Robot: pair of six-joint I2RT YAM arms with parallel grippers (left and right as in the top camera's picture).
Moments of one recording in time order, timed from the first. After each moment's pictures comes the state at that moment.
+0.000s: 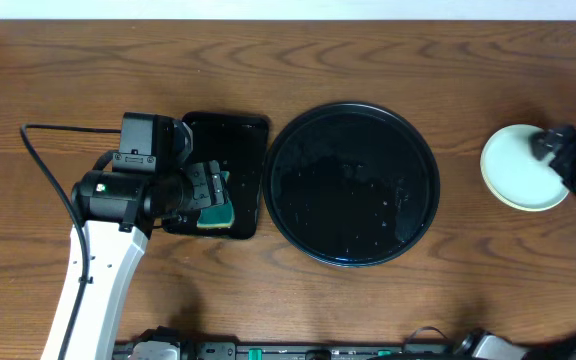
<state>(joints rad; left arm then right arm) -0.11 1.22 1.16 -1.09 0.16 -0.32 -0.55 1.37 1.16 -0.75 -0.48 0.23</state>
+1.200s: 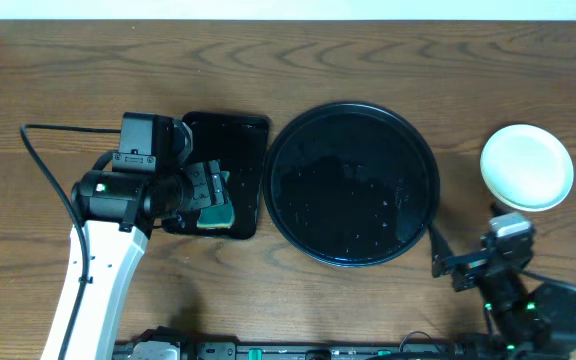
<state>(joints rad) -0.11 1.22 1.16 -1.09 0.16 -0.32 -0.05 0.14 0.41 -0.52 -0.33 -0.07</state>
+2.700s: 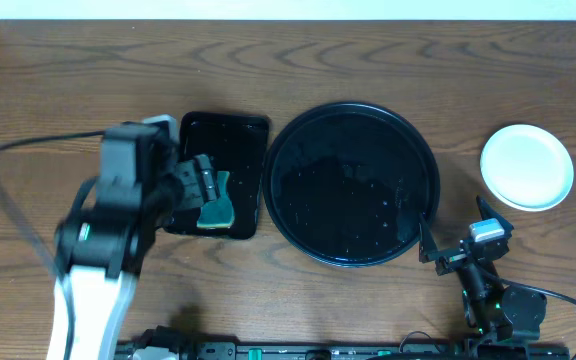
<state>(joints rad) -0.11 1.03 1.09 -0.91 0.09 -0.32 -0.05 0.01 0.01 -0.04 -0.32 -0.08</state>
